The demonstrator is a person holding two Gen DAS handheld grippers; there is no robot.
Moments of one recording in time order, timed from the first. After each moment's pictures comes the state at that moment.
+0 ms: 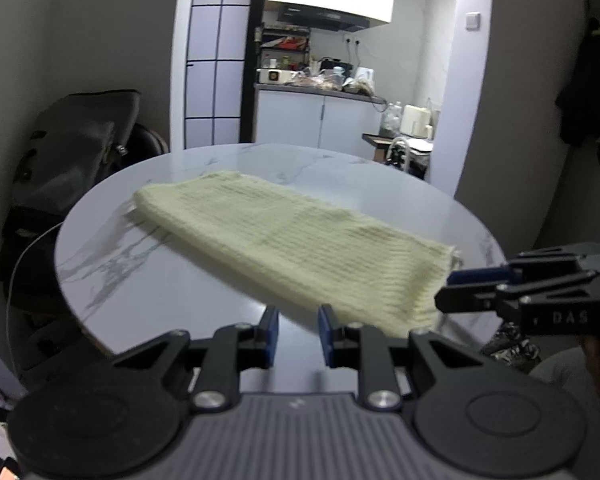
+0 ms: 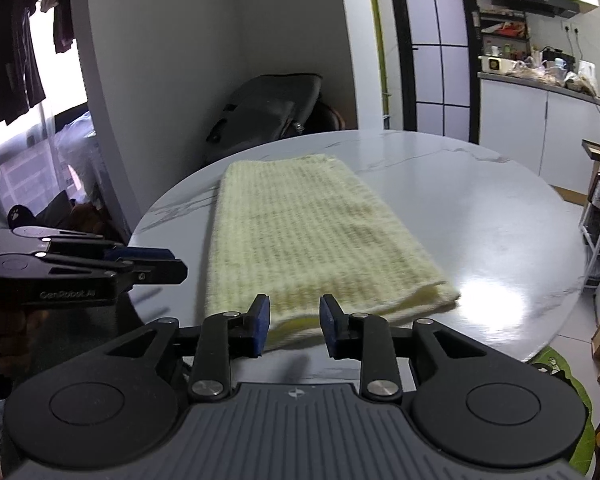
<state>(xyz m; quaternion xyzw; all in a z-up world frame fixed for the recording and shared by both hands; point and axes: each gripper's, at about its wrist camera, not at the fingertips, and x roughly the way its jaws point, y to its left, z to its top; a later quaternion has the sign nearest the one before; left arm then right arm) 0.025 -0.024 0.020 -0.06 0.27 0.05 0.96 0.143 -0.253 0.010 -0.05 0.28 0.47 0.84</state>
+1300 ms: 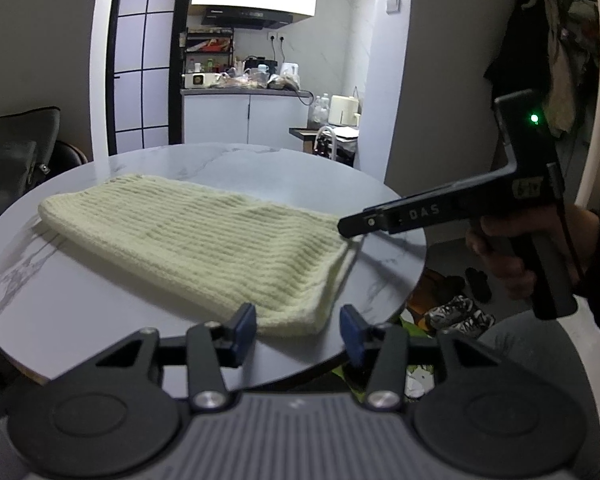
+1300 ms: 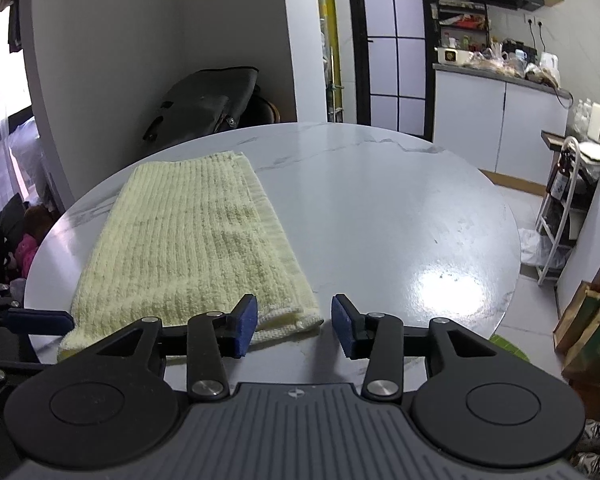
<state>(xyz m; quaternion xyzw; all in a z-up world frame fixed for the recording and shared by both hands) 0.027 -0.073 -0.005 -0.03 0.27 -0.04 0.96 0.209 -0.257 -0.012 -0.07 0.28 0.42 0.86</state>
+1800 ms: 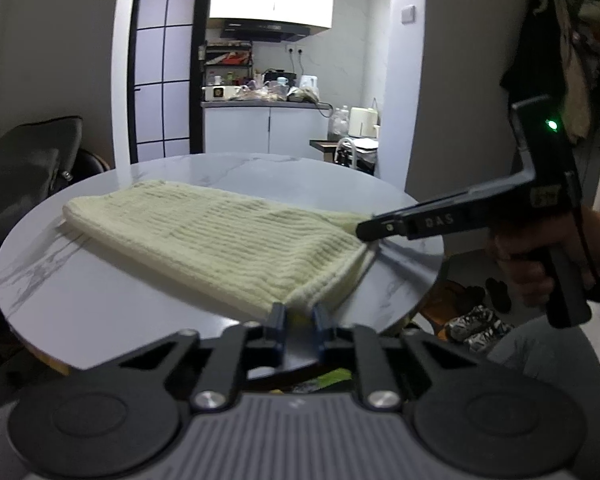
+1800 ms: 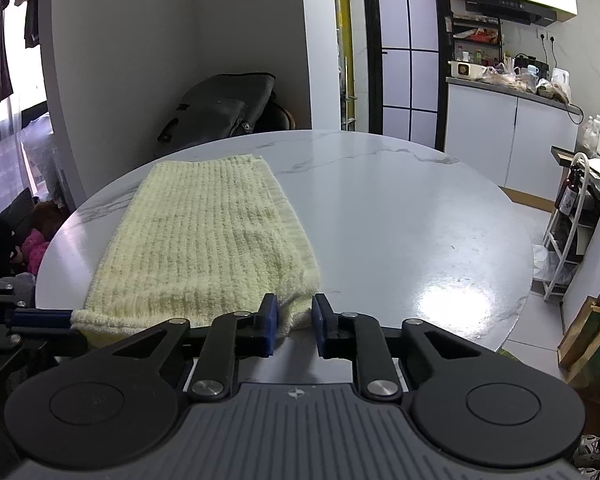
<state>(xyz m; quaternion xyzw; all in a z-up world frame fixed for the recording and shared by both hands) 0.020 -0.073 -0.006 -0.03 0.25 0.00 0.97 0.194 -0.258 -0.010 -0.07 0.27 0.43 0.86</state>
